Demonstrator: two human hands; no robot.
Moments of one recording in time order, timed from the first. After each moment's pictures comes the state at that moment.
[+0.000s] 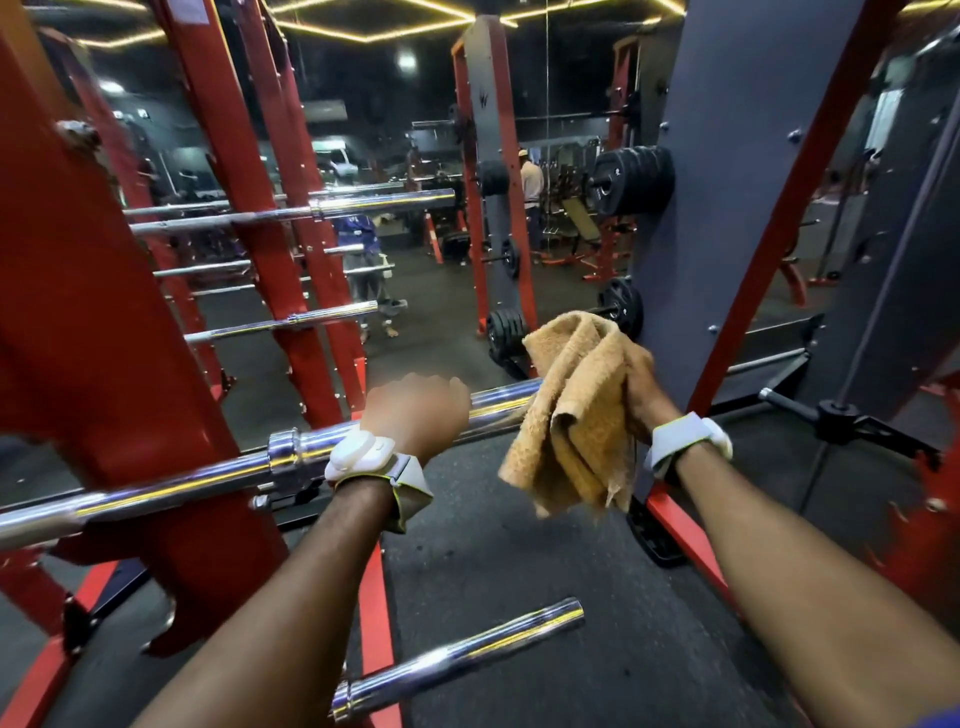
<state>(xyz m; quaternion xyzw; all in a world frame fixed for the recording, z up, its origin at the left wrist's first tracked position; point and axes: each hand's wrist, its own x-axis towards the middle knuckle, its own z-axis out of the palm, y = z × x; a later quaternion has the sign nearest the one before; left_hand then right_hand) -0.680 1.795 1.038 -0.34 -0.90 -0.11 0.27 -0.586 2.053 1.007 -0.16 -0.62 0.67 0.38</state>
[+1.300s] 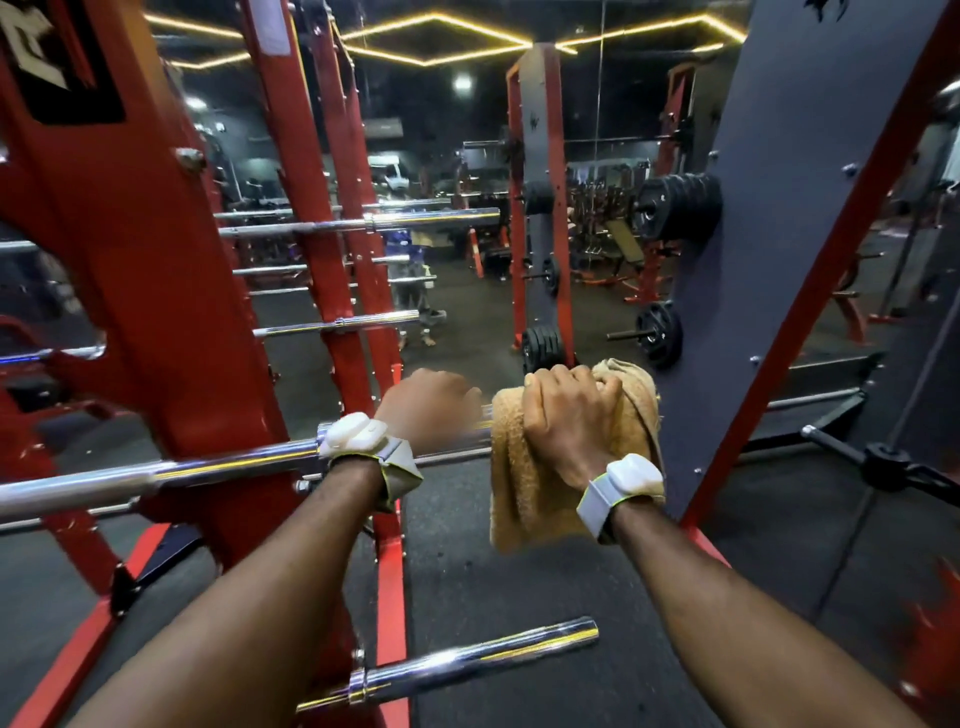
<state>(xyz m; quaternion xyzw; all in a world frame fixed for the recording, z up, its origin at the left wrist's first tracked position) -0.688 1.760 1.059 -0.41 -0.88 -0.17 0.19 -0.610 1.936 1.005 -0.20 -0.86 -0.02 0.46</state>
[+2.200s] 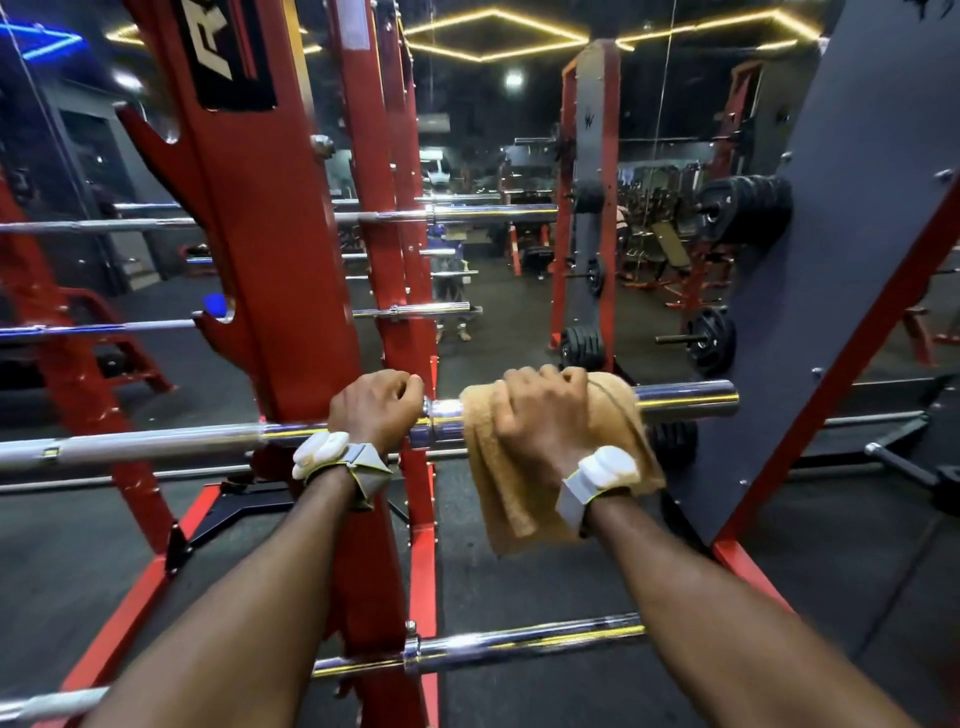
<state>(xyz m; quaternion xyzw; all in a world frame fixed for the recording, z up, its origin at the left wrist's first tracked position) -0.714 1.638 1.041 -0.15 -0.93 -0.24 0.24 -0.641 1.832 1.012 -0.07 -0.90 -0.06 0.43</state>
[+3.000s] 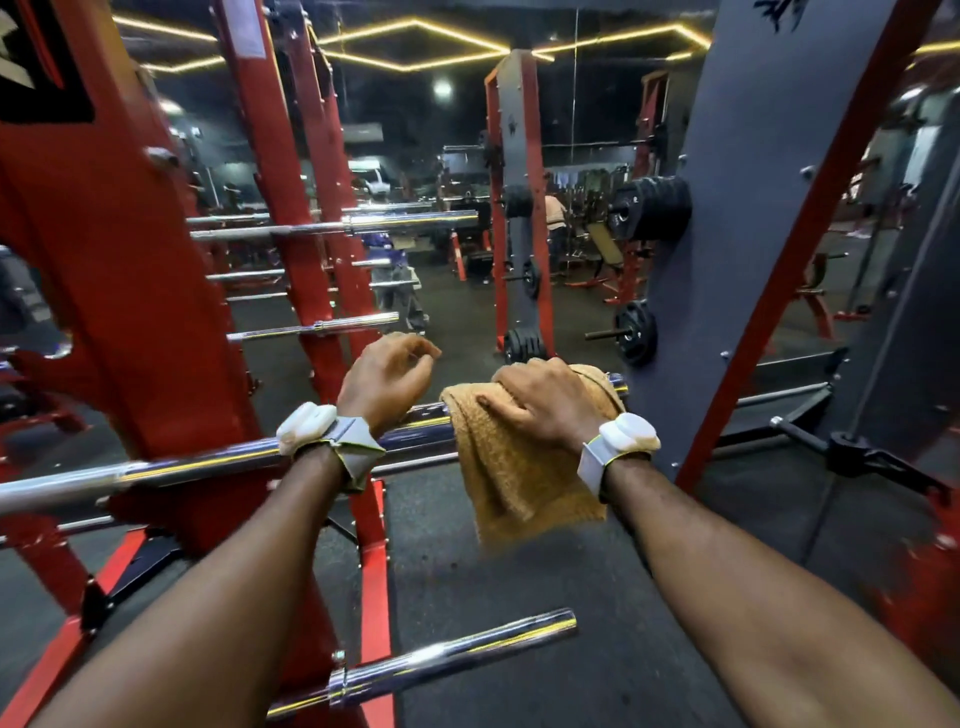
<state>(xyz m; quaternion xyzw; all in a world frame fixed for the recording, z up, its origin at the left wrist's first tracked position) -0.702 1.759 1.067 -0.40 -0.81 -0.40 0.19 -0.601 1.975 1.028 0.01 -0.96 -0.05 0.29</state>
